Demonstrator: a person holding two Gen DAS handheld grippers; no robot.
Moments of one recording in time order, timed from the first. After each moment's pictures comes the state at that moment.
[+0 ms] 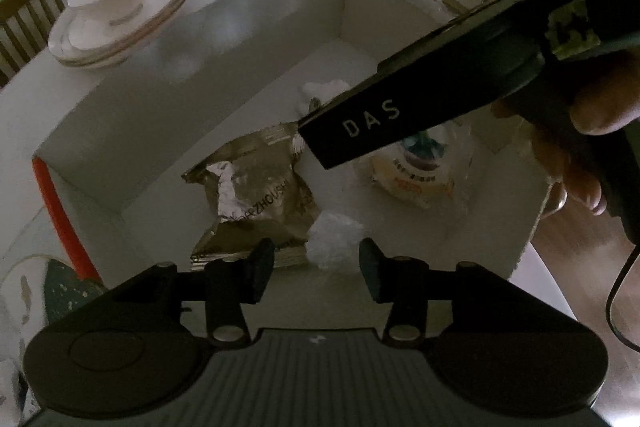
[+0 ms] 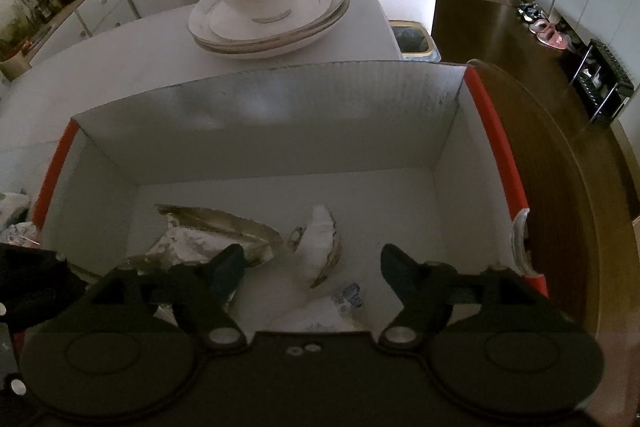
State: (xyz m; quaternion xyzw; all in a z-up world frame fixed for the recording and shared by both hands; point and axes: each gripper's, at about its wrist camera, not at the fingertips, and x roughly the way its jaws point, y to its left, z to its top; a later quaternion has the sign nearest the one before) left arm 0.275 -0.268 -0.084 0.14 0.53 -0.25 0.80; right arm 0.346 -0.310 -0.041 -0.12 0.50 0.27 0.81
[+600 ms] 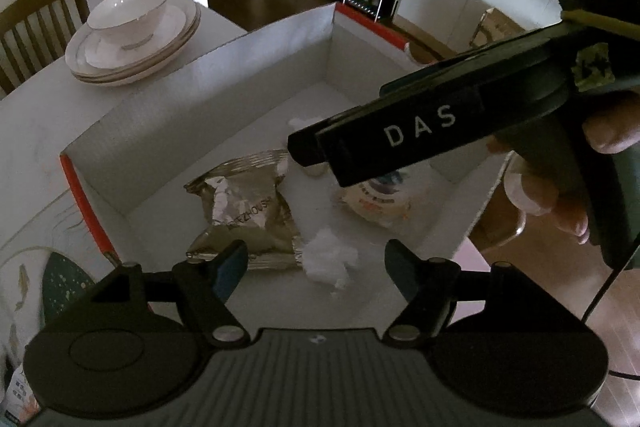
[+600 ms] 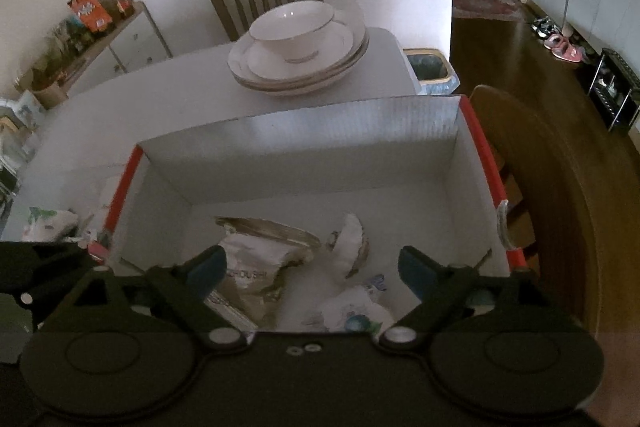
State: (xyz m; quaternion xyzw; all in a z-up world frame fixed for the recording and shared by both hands) left arm 0.251 -0.258 -0.050 0.08 0.50 -0.26 0.82; right arm 0.316 -0.330 -0.003 -0.08 0.47 0.31 0.83
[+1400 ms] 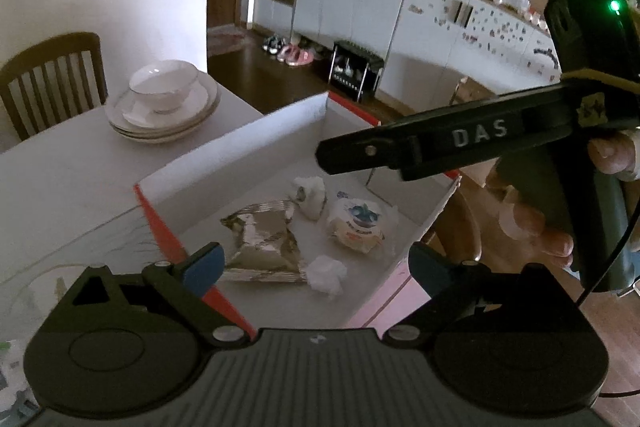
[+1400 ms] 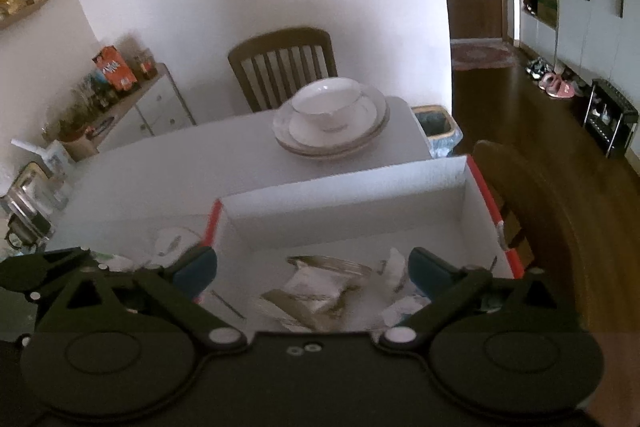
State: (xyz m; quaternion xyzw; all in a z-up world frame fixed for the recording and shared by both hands) left arm 0.196 -0.191 0.014 0.03 0.39 -0.29 0.87; right arm 0.250 -0.328 0.058 -0.03 0.39 0.32 0.87
